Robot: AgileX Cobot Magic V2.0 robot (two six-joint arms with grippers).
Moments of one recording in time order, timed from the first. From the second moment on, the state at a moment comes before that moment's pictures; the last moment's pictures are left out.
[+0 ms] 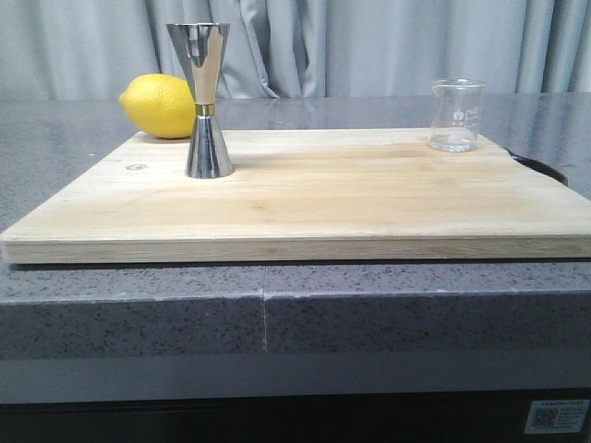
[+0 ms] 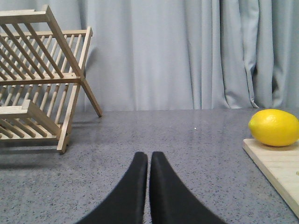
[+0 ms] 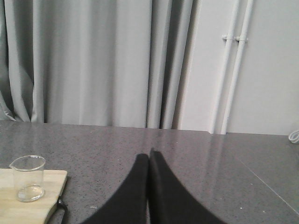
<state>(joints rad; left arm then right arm) 0.03 -0.01 0.01 0.13 -0.08 -0.09 -0.14 0.12 -0.38 -0.17 0.17 0.03</state>
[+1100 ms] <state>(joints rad) 0.03 -0.01 0.01 0.13 -0.08 -0.09 -0.14 -0.01 -0.07 -0.01 0.09 0.03</state>
